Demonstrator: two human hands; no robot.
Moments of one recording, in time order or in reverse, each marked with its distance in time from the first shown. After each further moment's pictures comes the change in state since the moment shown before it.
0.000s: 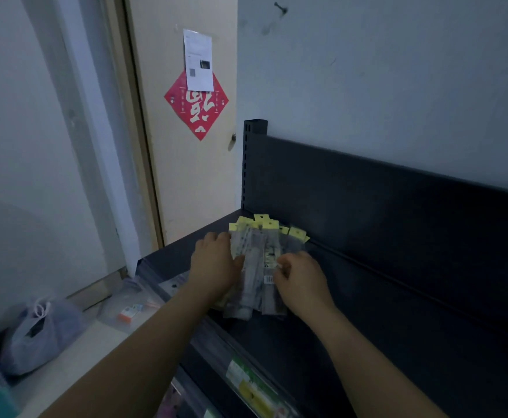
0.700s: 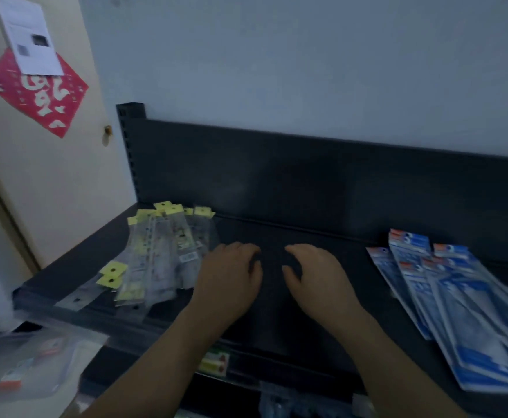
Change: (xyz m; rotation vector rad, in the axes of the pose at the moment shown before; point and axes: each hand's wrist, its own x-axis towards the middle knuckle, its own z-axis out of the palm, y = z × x) left_hand -0.093 0.095 0.028 -0.186 -0.041 0.738; right_hand -0.139 0.034 -0.093 -0.304 0.201 0.204
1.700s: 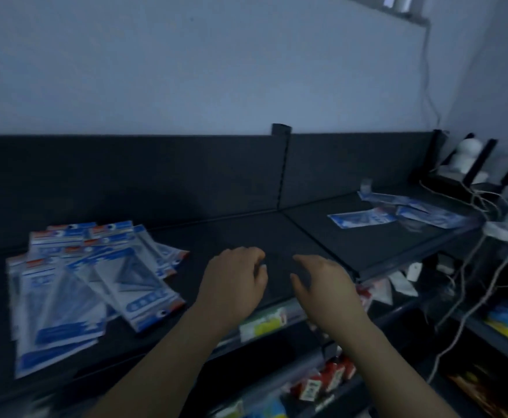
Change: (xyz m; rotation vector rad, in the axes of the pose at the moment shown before) left_hand -0.049 0.506 0.167 -0.359 -0.288 0.566; right_hand -0.331 0.345 -0.250 -0.265 0.222 0.657
